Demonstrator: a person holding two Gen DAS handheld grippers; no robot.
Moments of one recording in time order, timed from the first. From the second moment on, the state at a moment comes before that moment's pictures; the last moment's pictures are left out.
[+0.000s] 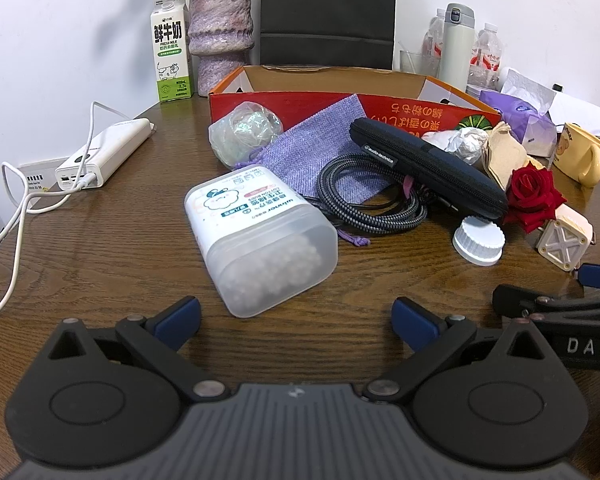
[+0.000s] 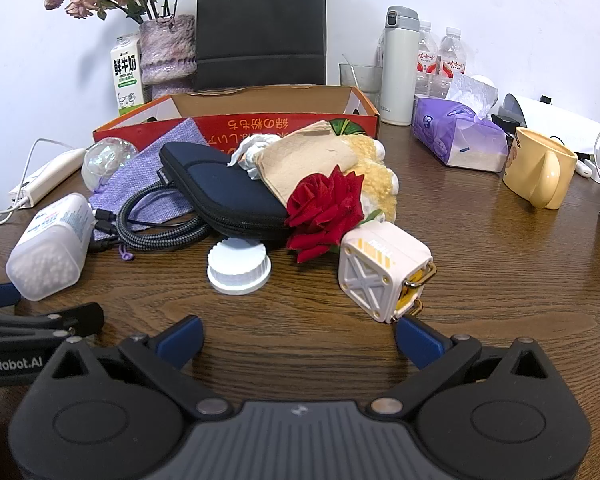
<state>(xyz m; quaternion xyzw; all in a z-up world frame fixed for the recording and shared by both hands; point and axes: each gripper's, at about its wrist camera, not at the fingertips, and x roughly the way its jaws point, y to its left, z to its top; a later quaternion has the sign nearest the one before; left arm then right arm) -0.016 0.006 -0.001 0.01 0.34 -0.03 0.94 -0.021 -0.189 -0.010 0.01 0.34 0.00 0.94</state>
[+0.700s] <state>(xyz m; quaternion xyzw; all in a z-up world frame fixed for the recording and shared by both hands) 0.032 0.047 0.014 -0.08 0.31 0.00 0.95 -0.032 -0.220 0.027 -0.01 0.26 0.03 0.96</state>
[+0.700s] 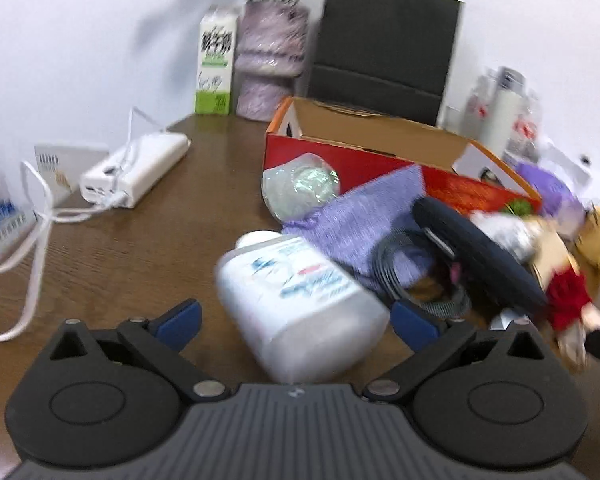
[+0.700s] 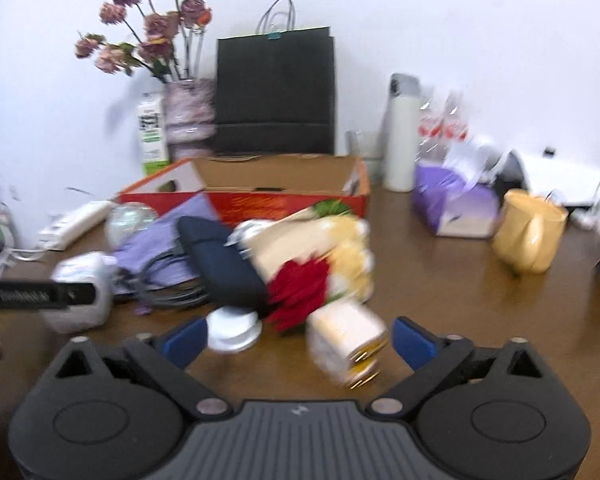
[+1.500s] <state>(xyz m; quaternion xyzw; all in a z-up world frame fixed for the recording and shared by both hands) -0.081 -0.003 0.020 0.07 0.28 -0.10 0.95 -0.085 -0.174 0.014 -0.04 0.33 0.14 0.93</state>
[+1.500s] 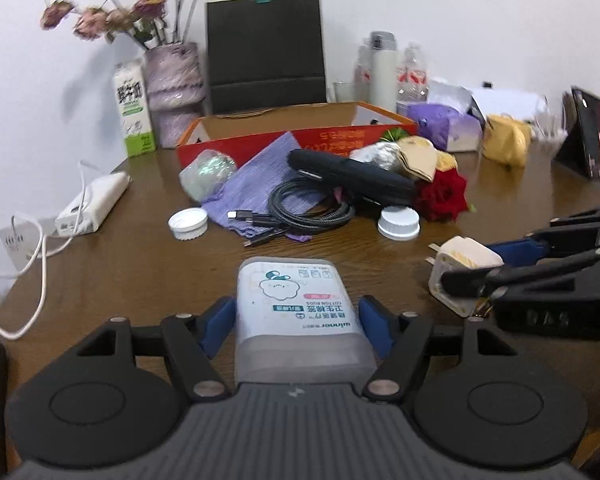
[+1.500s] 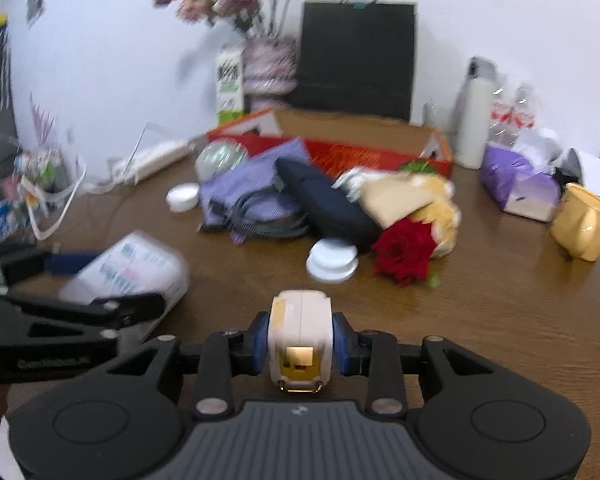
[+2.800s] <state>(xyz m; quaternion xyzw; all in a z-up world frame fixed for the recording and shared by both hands) 0.342 -0.024 0.078 0.08 0.35 0.05 0.93 0.332 -0.200 0.084 -0.03 0.35 0.02 0.93</state>
